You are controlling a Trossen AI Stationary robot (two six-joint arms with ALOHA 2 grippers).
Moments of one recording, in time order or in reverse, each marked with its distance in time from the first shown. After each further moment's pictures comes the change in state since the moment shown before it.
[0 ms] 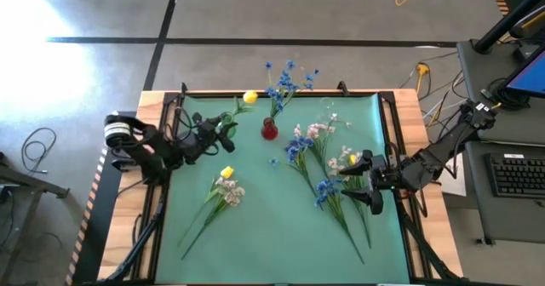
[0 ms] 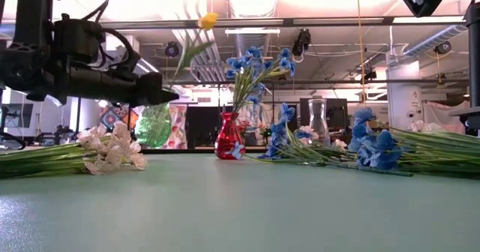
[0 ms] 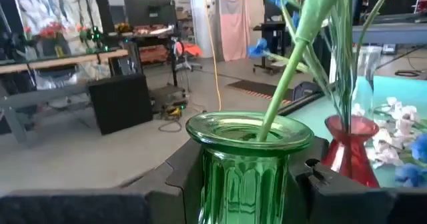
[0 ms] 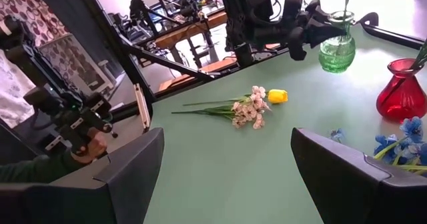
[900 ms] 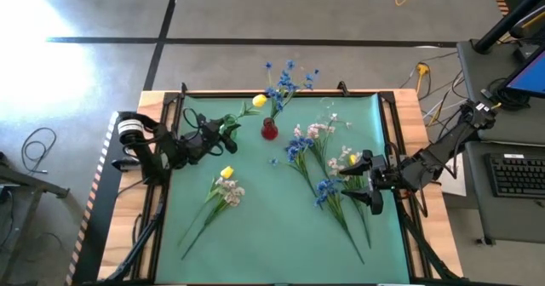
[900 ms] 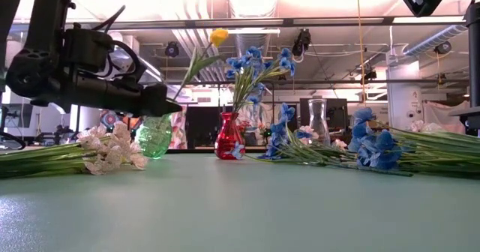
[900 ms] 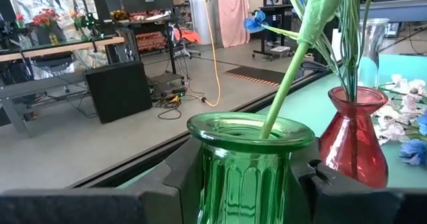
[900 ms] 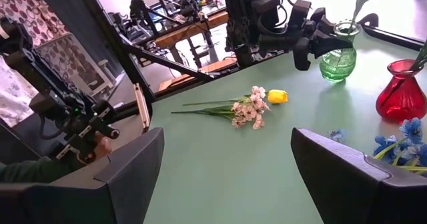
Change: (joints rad) left arm 0.012 0.133 0.020 0.011 0.008 -0.025; right arm 0.000 0.000 0.000 0.000 0.000 -0.005
